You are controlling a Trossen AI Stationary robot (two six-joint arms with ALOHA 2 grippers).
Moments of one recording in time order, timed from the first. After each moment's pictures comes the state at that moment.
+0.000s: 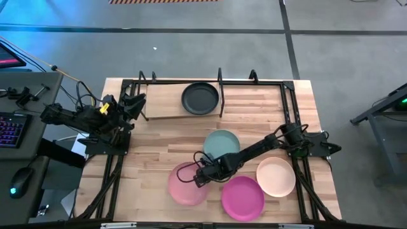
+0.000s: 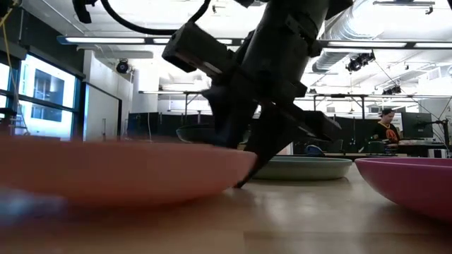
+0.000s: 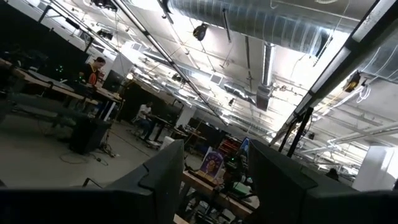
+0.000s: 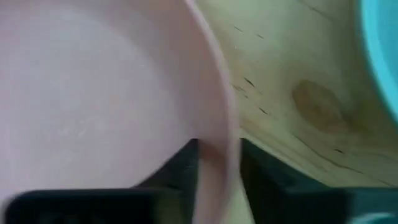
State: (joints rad) left arm -0.27 0.41 0.36 0.61 -0.72 -0.13; right arm 0.38 2.17 1.53 -0.52 0.09 1.39
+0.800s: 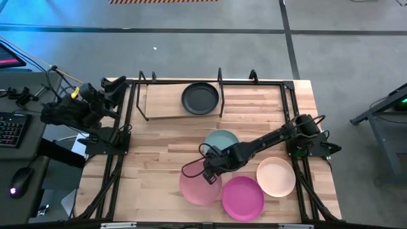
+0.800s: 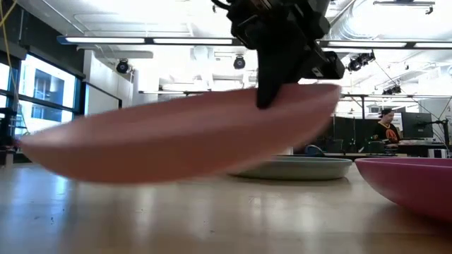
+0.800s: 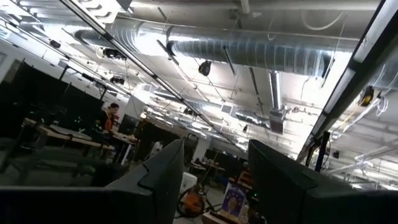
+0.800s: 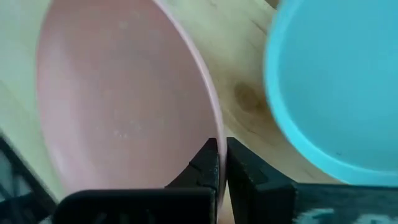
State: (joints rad) left arm -0.27 0.40 0.59 0.56 -0.74 0.14; right arm 0.35 1.95 1.52 -0.78 0.09 1.12
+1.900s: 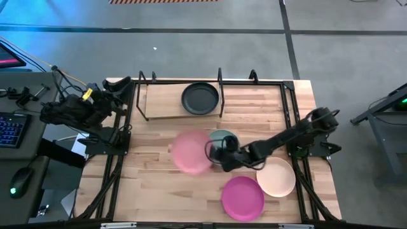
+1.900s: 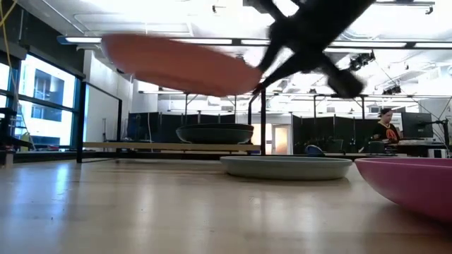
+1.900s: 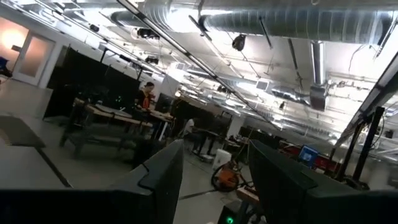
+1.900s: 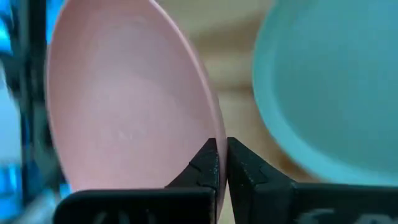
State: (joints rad) left arm -0.27 0.43 0.62 0.43 -0.91 0.12; right arm 0.37 1.72 1.09 -0.20 0.56 1.84
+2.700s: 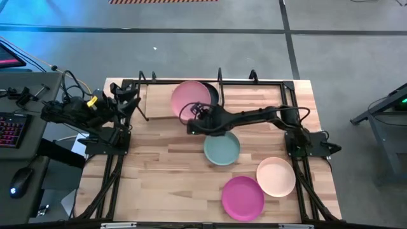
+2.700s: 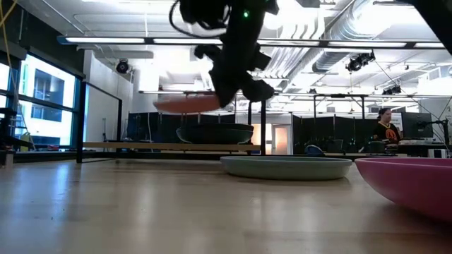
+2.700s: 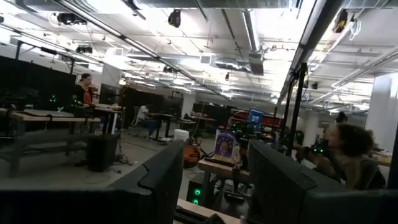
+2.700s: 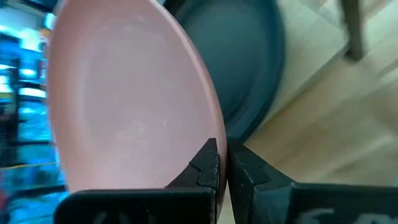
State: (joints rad) left arm -0.31 0.41 0.62 0.27 -0.67 0.12; right arm 0.02 2.12 1.79 -0.87 0.77 2.19
